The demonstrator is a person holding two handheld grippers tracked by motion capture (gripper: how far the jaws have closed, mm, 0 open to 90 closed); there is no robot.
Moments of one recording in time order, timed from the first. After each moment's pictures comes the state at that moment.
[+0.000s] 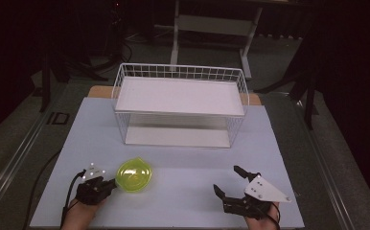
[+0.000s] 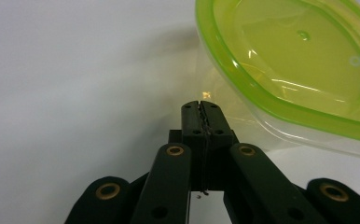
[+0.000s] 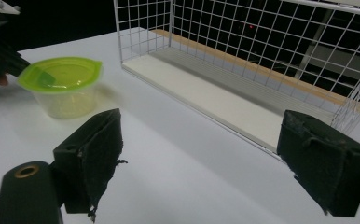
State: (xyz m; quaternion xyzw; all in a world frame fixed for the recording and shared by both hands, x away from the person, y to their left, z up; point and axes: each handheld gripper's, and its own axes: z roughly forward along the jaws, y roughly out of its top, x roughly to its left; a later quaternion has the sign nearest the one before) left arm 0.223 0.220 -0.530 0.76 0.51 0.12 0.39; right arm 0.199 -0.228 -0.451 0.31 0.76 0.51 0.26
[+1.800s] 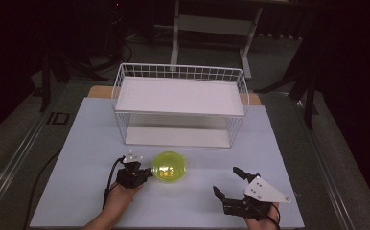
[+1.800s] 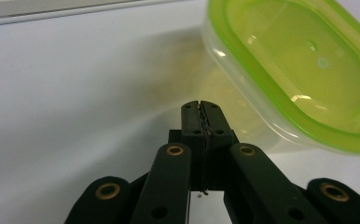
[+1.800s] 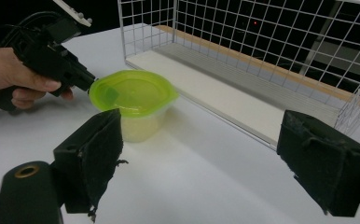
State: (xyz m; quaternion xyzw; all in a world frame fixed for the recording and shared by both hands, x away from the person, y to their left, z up) left arm 0.278 0.135 -0.533 0.76 0.50 0.07 0.41; right arm 0.198 -0.229 -0.453 0.30 0.76 0.51 0.25
